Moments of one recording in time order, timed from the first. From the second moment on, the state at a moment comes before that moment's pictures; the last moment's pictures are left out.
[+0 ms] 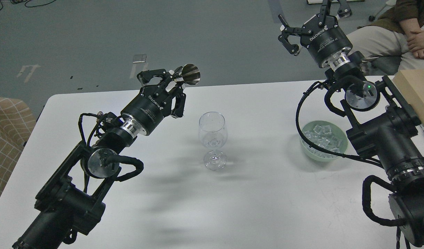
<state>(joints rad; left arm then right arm) -0.35 0.19 -1.14 -1.46 0.24 -0.06 0.07 0.78 -0.03 1.41 0.76 -0.34 0.47 -0.01</state>
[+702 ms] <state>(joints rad) -0.32 0.15 -1.36 -1.41 0.15 0.04 0.07 0.78 -0.03 1.41 0.76 -0.34 0.47 -0.01</state>
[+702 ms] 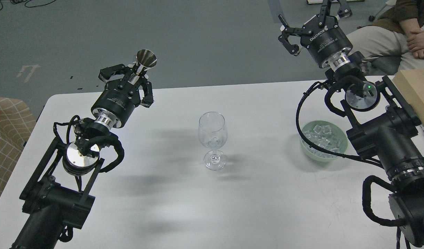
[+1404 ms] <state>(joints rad) -0.25 0.14 -1.53 -1.28 -0.04 0.06 0.07 0.78 -0.02 1.41 0.76 -0.34 0.46 -0.01</state>
